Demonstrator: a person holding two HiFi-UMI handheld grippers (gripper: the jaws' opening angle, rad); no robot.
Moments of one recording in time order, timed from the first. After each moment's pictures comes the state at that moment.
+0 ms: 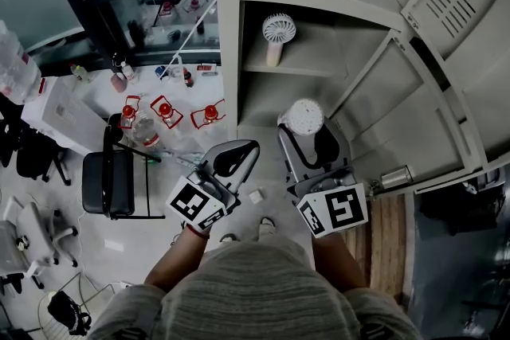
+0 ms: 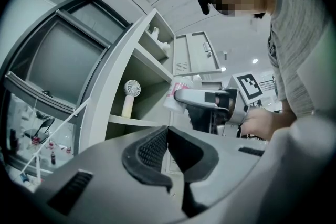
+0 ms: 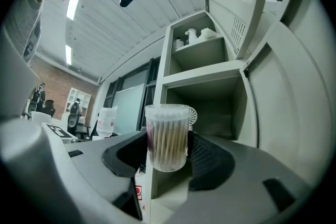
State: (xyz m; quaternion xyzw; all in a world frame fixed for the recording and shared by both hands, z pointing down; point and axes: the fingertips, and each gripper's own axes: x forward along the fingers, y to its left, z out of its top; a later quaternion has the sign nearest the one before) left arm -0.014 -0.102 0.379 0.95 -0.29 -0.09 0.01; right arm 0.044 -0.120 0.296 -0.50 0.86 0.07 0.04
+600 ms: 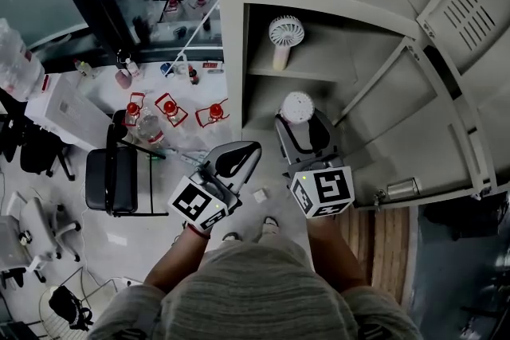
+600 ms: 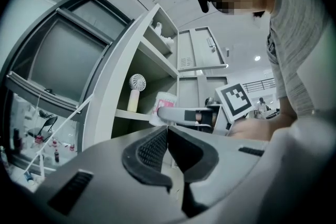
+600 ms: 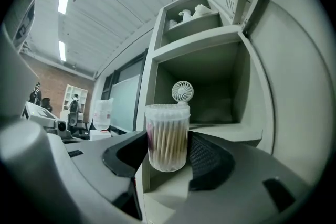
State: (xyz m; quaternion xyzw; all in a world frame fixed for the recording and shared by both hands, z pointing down) left arm -0.016 -0.120 0.392 0.95 -0.30 -0.07 0.02; right arm 0.041 -0.179 0.351 -0.51 0.86 0.03 0.00
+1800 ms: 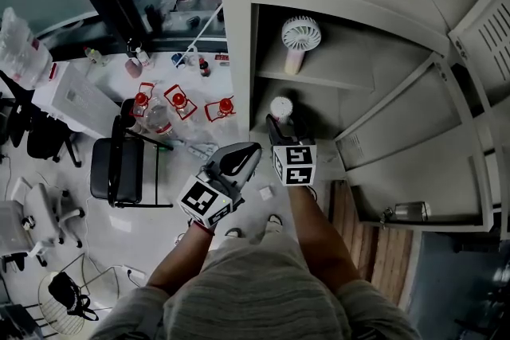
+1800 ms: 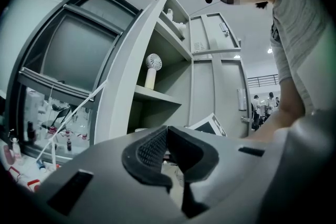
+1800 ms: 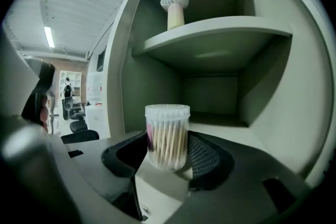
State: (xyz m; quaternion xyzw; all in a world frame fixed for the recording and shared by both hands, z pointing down) left arm -0.024 -0.153 0.452 0.93 -0.35 -0.03 0.06; right arm 0.017 -0.272 0.525 -0.51 0.85 -0.06 -0.11
